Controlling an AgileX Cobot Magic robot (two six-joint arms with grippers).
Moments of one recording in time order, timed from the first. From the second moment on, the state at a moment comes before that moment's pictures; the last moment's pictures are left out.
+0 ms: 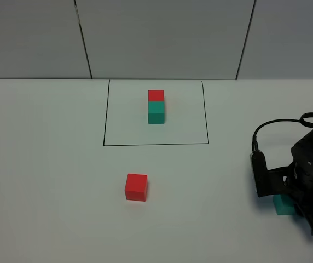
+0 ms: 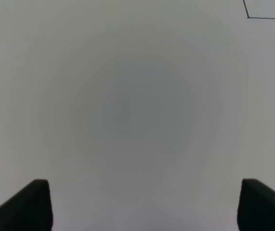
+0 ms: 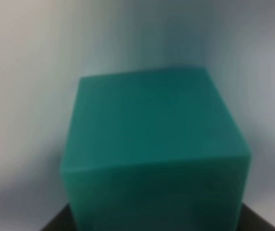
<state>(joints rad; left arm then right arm) 0.01 0.01 -0.46 -0.02 1.07 -0.02 0.22 1.91 -0.94 -0.45 0.61 -0.94</state>
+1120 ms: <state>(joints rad) 0.01 0.01 -0.46 -0.02 1.07 -0.02 0.40 1.89 -1.14 -0.33 0.88 -0.88</state>
